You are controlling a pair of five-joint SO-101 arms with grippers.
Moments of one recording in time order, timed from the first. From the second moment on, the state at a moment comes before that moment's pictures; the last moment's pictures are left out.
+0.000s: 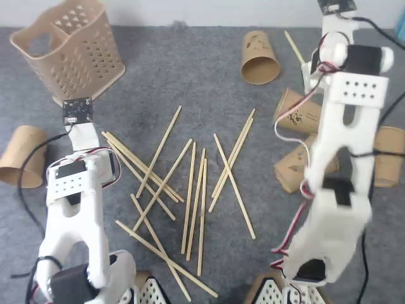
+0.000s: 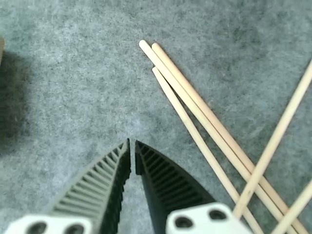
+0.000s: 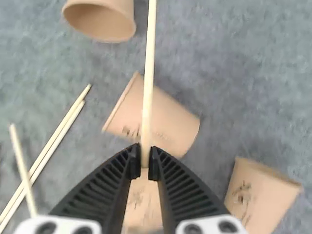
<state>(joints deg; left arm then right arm) -23.6 -22.6 56.9 40.7 -2.2 3.1 20.1 -51.0 100.7 15.0</state>
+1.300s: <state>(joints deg) -24.4 -22.6 56.9 40.7 -2.9 -4.4 -11.7 33.8 36.0 15.0</state>
